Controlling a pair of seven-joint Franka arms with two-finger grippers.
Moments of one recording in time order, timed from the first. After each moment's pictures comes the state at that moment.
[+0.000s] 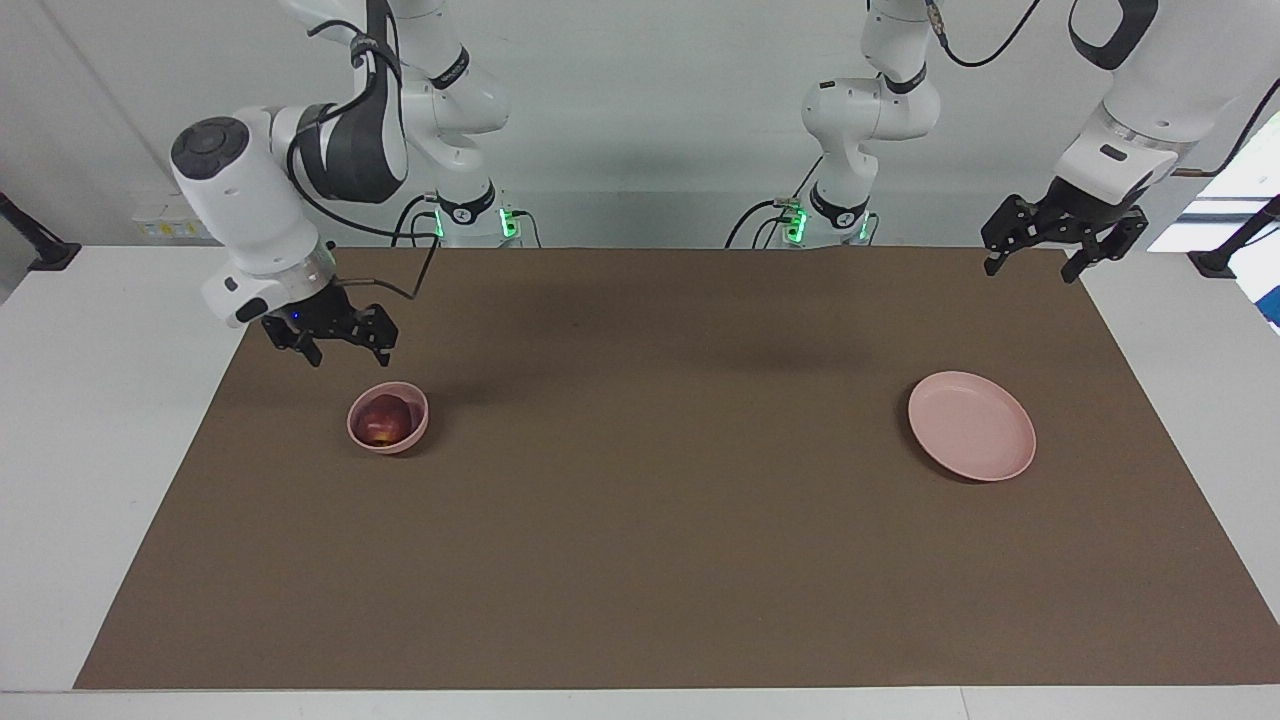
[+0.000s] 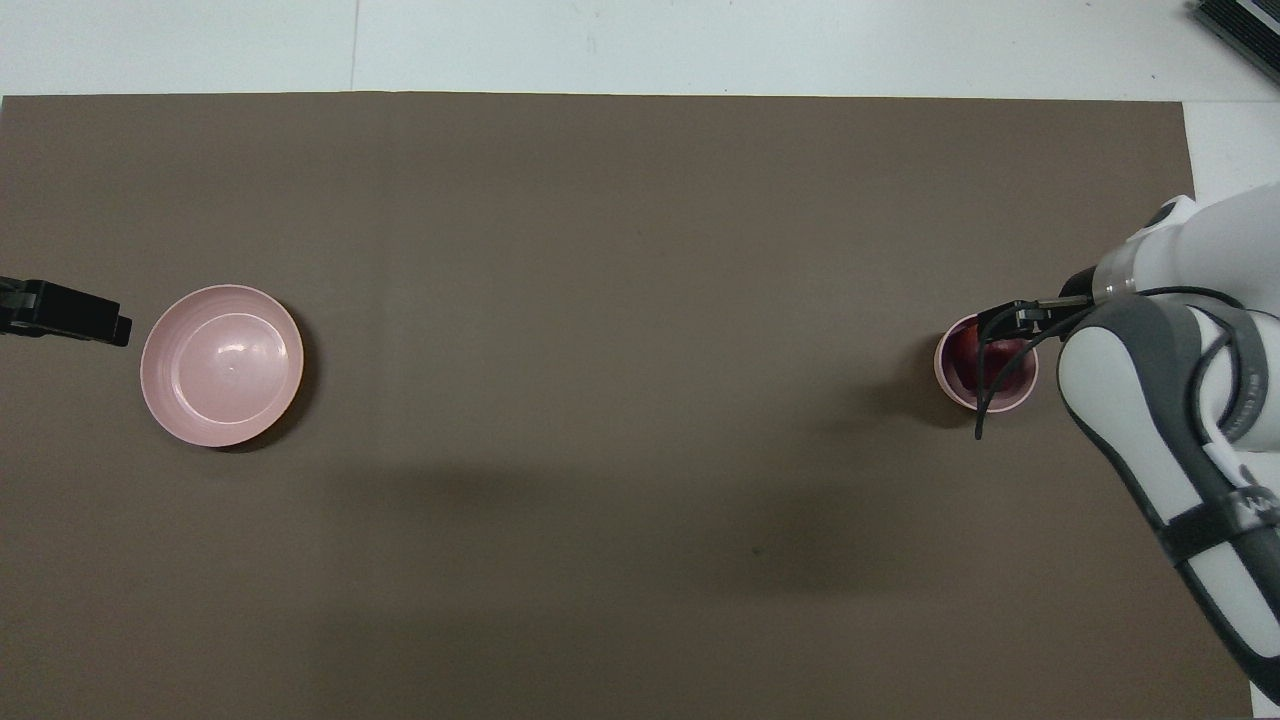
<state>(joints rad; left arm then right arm) -0.09 0.00 0.06 -1.53 -0.02 1.53 0.14 0.00 0.02 -0.05 -1.86 0.00 1.88 -0.02</state>
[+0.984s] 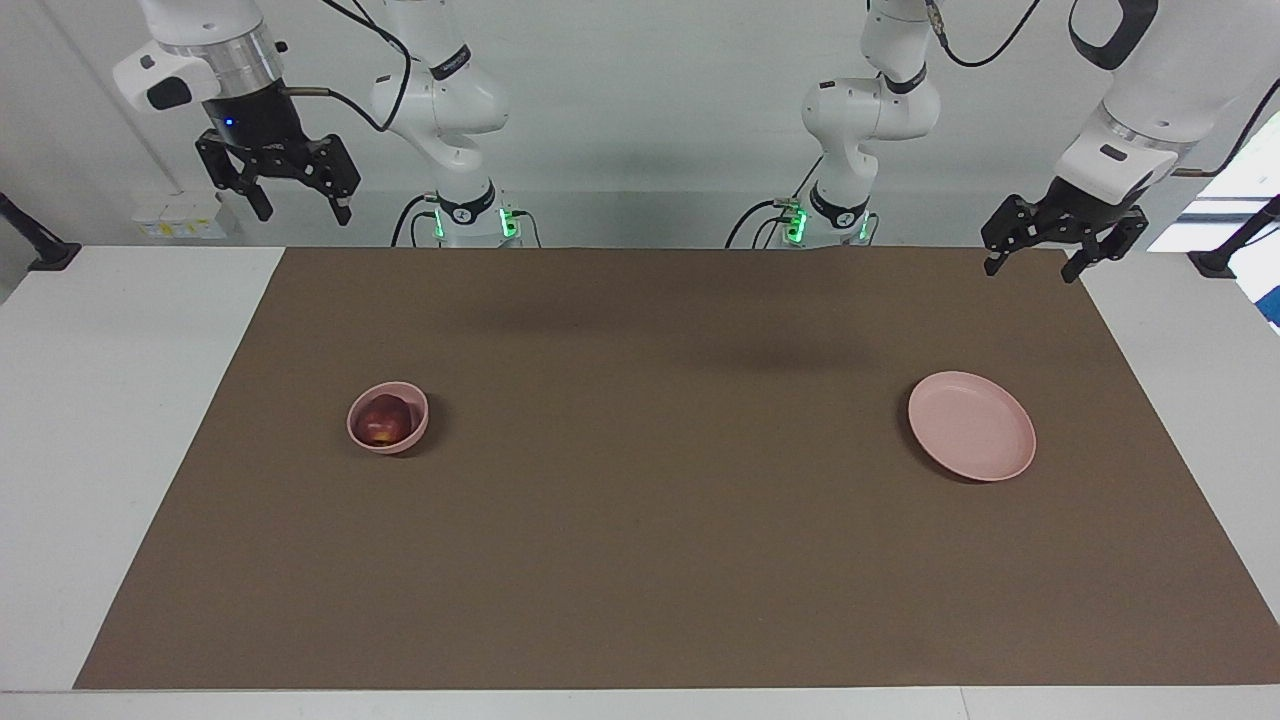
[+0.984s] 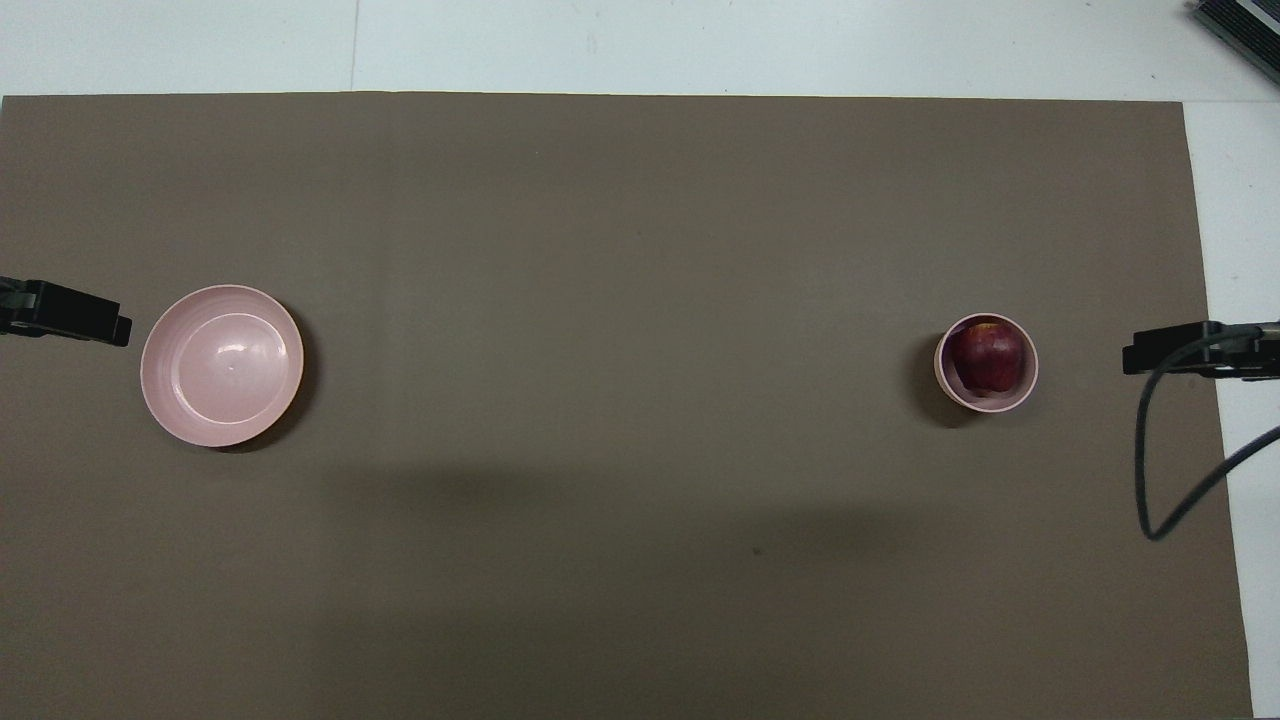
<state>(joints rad) -0.09 0.00 0.06 -1.53 -0.02 1.53 0.14 0.00 -0.13 -0.04 -1.57 -0.01 1.49 0.04</state>
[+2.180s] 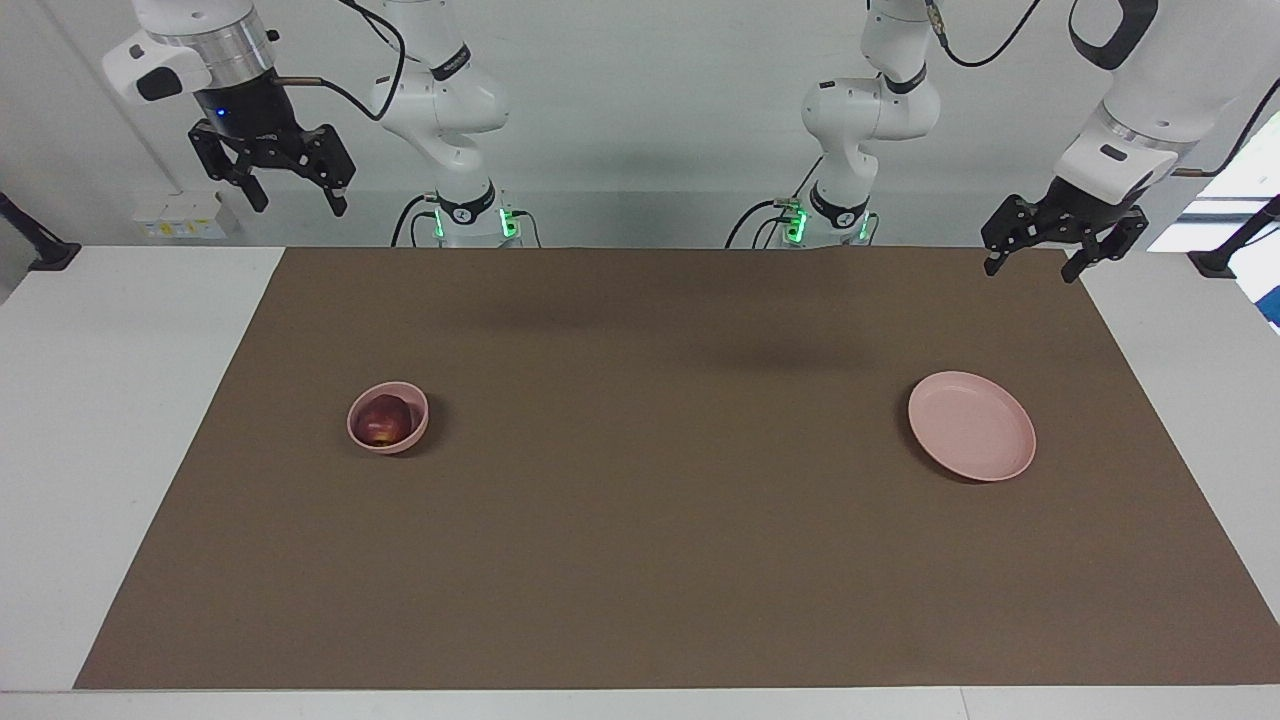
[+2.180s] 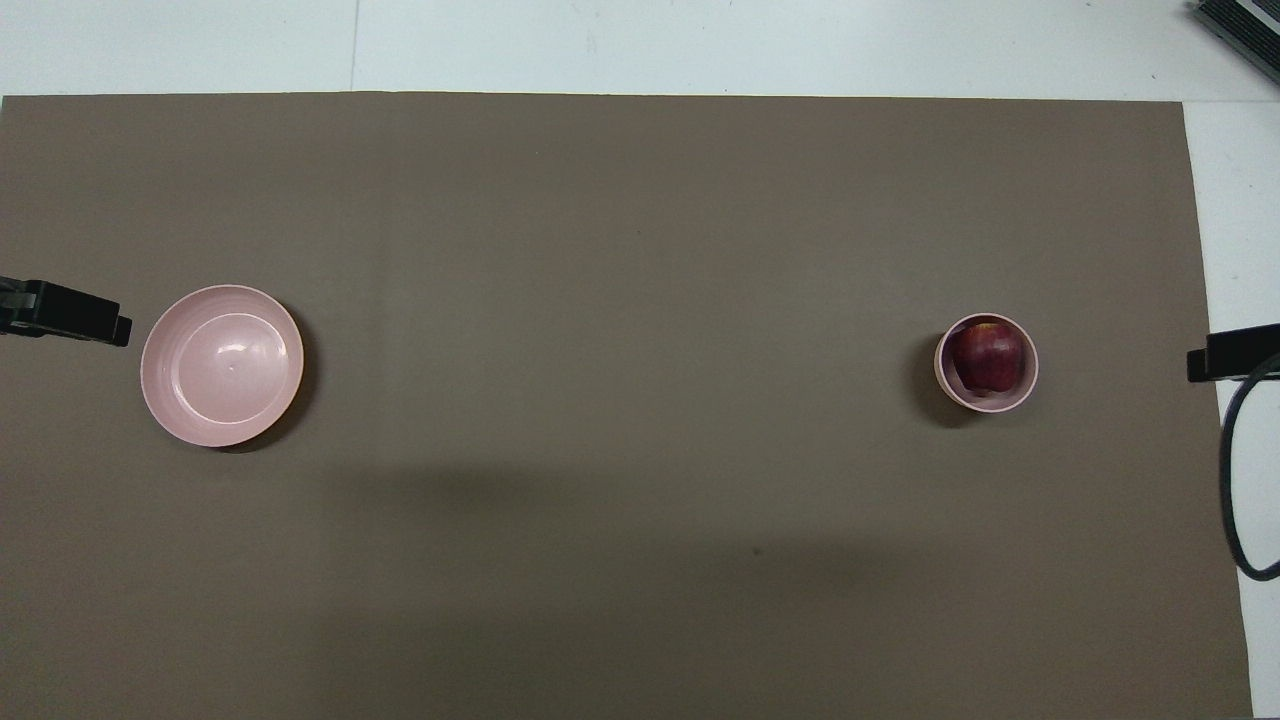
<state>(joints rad) -0.09 0.00 0.06 -1.53 -0.02 1.53 0.14 0.03 -0.12 -0.08 -1.55 -0.01 1.46 0.04</state>
